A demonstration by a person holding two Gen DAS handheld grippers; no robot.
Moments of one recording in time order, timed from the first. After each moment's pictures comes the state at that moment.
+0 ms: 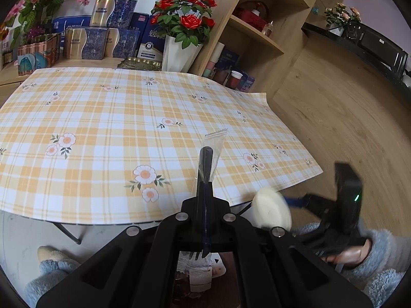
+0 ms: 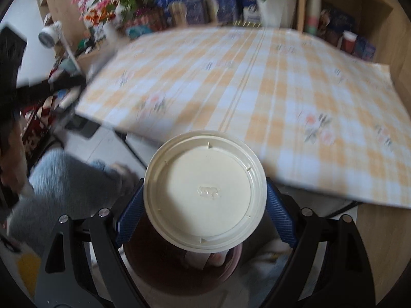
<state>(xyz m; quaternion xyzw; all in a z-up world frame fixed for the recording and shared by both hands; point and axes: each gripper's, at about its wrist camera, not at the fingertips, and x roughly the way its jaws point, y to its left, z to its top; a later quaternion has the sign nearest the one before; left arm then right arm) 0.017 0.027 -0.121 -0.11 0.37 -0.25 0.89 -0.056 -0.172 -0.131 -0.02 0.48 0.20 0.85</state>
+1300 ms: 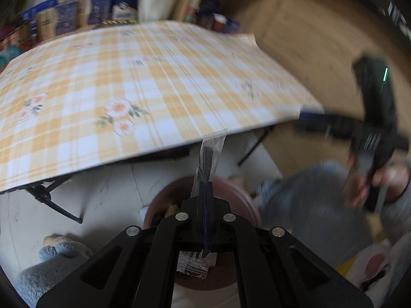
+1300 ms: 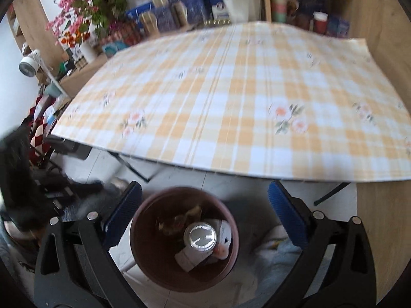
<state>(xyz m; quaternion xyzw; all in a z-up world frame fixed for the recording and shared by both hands) -0.003 -0.012 -0.199 -0.01 0.47 -0.30 0.83 -0.043 -0.206 -0.098 0.05 0.48 0.13 0.87</state>
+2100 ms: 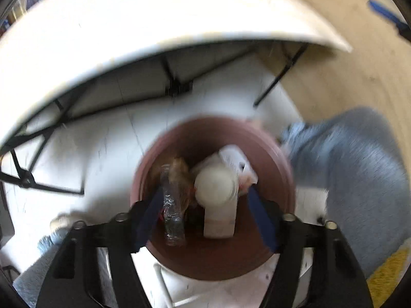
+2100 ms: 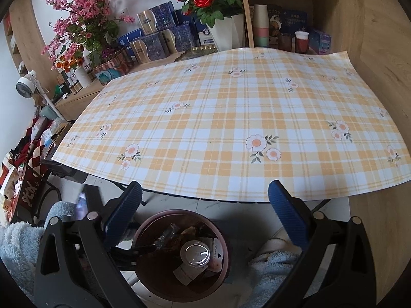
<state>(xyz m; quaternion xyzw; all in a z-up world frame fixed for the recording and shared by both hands) 0.016 -0.053 -0.279 0.07 0.56 -0.28 0.78 -0.046 -0.234 -0.056 0.07 0.44 0.10 0.89</state>
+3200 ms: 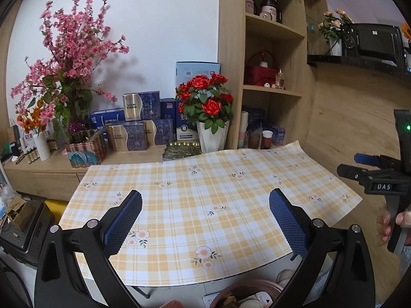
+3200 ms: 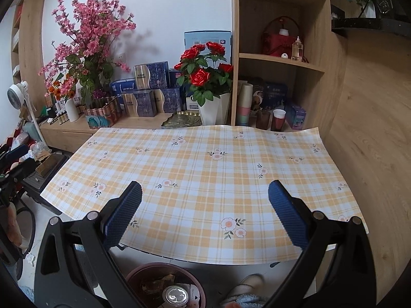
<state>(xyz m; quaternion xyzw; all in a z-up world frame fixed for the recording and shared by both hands) -0.011 0.031 0.032 0.01 0.21 -0.12 0.97 -0.042 -0.216 0.087 0.00 0.30 0.04 0.95</state>
